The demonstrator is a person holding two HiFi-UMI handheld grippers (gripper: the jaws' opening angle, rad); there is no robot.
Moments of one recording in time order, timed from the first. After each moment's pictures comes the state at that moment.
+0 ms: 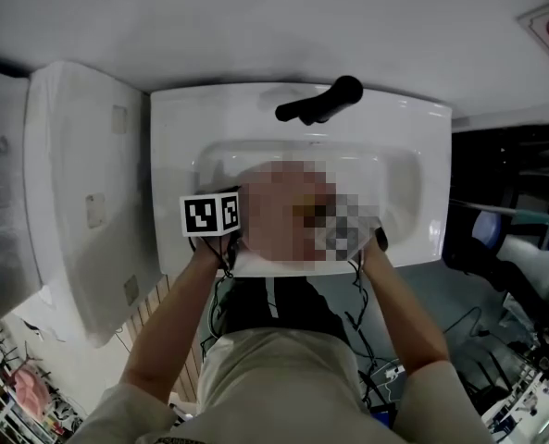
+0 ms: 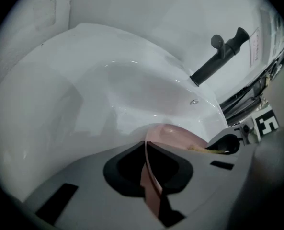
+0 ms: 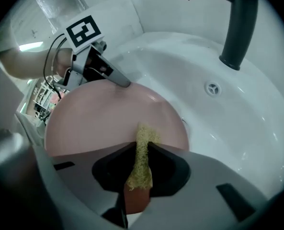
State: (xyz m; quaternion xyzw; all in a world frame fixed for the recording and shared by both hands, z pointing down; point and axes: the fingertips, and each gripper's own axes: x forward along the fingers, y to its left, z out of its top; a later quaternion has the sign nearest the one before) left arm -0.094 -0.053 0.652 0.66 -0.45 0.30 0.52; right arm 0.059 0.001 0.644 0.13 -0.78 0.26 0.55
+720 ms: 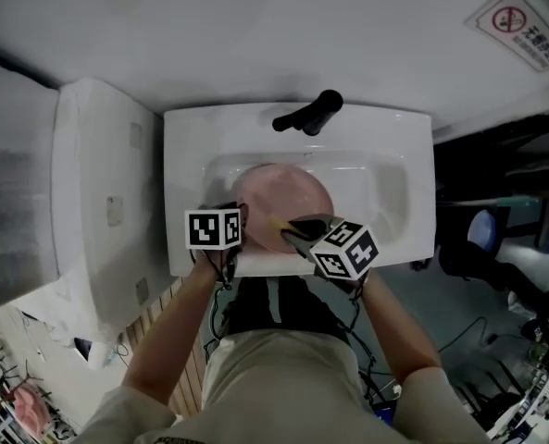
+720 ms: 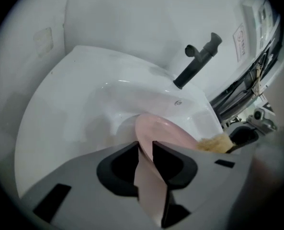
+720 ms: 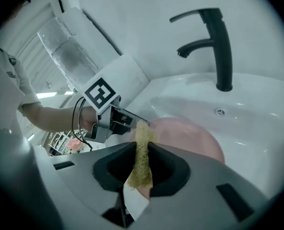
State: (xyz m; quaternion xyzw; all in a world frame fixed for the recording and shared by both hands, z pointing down) left arm -0.095 -0.039 0.607 0.69 -0.44 0.31 0.49; right arm -0.002 0.011 0.537 0.16 -0.86 0.37 0.31
